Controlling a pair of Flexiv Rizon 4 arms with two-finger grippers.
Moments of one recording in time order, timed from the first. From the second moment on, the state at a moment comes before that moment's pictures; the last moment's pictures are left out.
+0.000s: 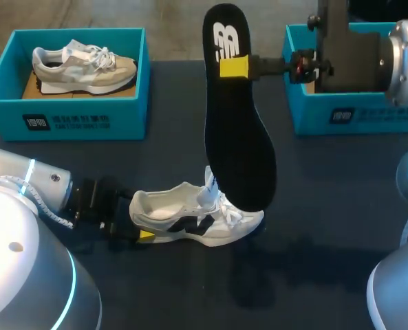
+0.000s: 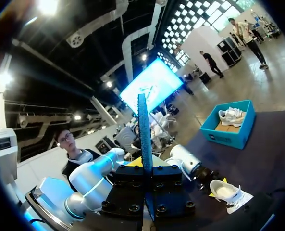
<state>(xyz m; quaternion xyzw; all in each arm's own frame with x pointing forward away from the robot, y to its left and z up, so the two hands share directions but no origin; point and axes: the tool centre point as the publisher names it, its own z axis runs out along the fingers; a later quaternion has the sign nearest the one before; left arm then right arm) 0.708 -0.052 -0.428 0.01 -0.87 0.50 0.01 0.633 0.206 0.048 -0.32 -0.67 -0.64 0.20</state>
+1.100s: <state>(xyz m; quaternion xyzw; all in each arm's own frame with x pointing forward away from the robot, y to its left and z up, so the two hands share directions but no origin) 0.706 -0.043 -0.427 0.00 -0.88 0.48 0.02 0.631 0.207 0.042 -0.32 -0.66 -0.65 0.20</state>
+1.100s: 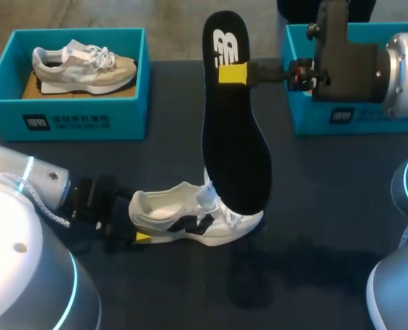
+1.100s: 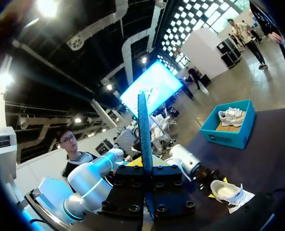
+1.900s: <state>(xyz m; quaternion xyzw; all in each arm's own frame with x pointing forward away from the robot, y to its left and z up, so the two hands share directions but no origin) 0.706 -0.014 -0.365 -0.02 -0.92 0.39 0.05 0.630 0.207 0.042 -0.32 -0.66 -0.65 0.20</state>
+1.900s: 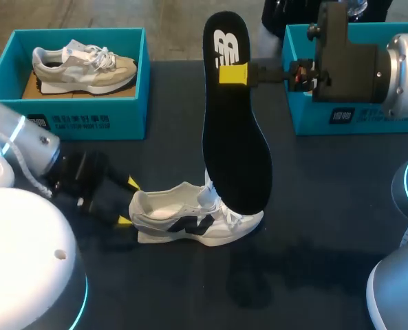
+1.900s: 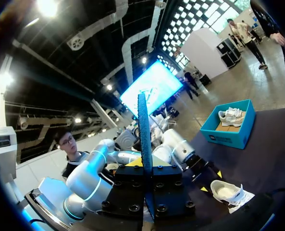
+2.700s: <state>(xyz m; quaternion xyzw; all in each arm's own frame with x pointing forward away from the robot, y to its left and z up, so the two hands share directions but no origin) 0.715 -0.010 -0.318 -0.03 -0.96 0.25 0.08 0.630 0.207 0.042 -0.32 -0.66 -0.65 0.20</state>
